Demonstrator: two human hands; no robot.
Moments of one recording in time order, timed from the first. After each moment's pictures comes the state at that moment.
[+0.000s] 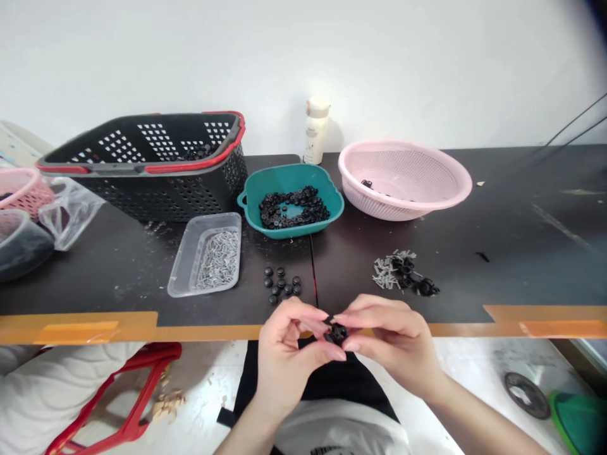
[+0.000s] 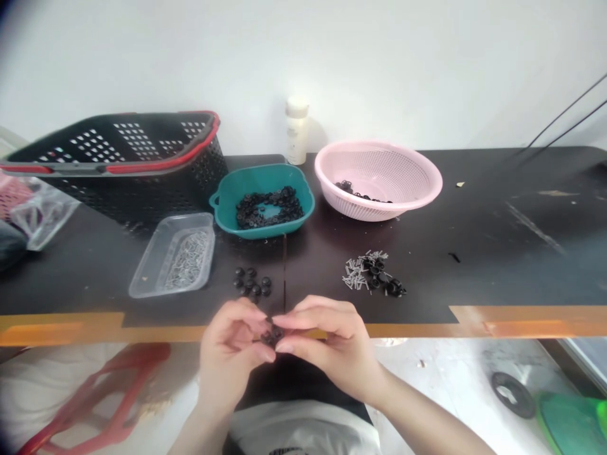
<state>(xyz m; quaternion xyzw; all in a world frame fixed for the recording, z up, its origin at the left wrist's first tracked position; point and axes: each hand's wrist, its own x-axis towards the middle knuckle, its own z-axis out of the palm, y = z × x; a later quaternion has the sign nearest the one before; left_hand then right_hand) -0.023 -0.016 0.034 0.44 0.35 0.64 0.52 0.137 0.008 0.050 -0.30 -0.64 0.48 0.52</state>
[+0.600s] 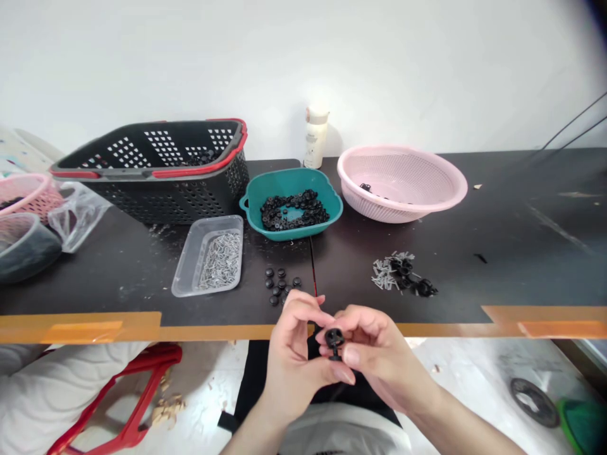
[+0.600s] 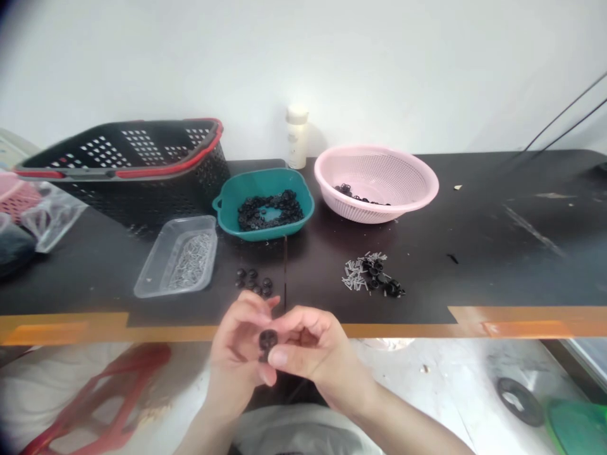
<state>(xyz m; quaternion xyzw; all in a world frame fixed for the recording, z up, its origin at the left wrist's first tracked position) -0.015 -0.017 0.030 0.46 0.30 0.66 0.50 0.118 -0.011 0.046 -0.26 -0.36 0.77 0.45</state>
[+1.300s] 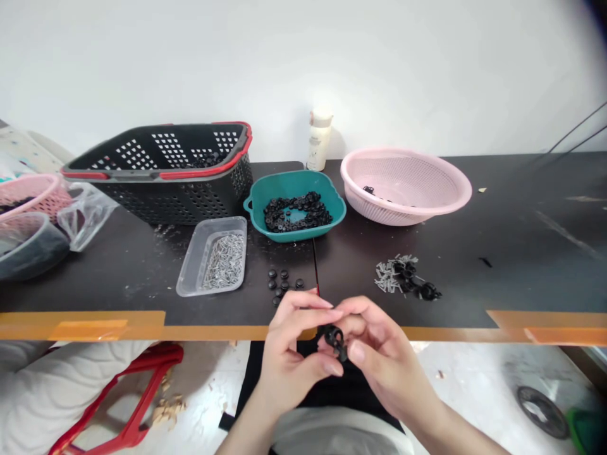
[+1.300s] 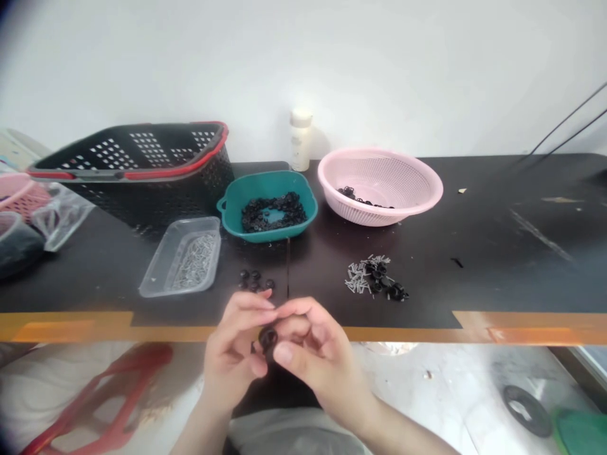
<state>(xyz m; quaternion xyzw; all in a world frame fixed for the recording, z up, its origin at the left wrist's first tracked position) -0.032 -0.010 0.035 0.62 0.33 0.62 0.35 0.115 -0.019 0.045 -0.28 -0.42 0.72 0.48</state>
